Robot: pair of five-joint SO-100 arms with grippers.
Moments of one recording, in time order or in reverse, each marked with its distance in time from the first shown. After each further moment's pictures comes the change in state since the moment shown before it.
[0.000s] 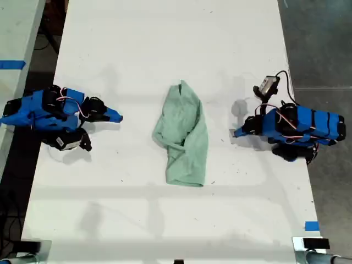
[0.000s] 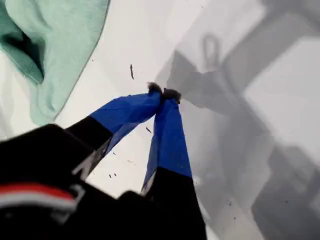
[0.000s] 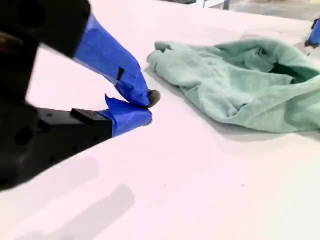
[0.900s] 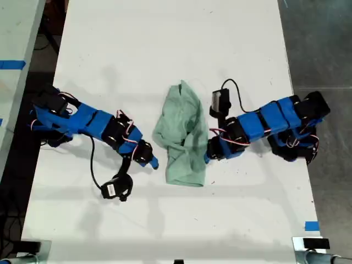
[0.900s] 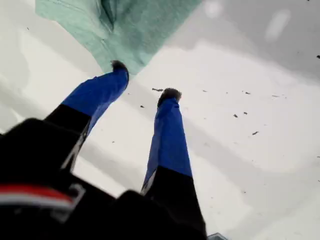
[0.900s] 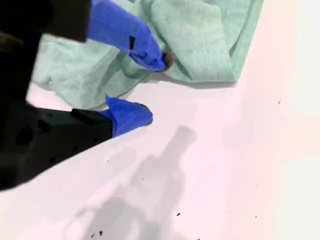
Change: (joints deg) arm 0 26.2 -128.8 -112.9 19.8 -8.3; arm 1 -26.9 -107.2 -95.3 14.8 23.0
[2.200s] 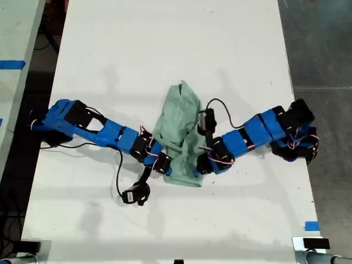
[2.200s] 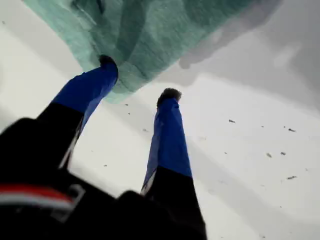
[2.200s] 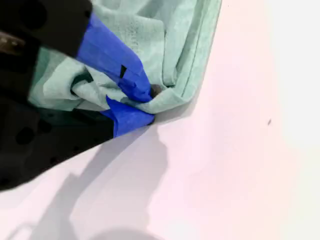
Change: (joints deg) arm 0 -3.0 -26.1 -13.2 -17.0 12.5; arm 1 -3.7 -16.1 -4.0 -12.2 0.2
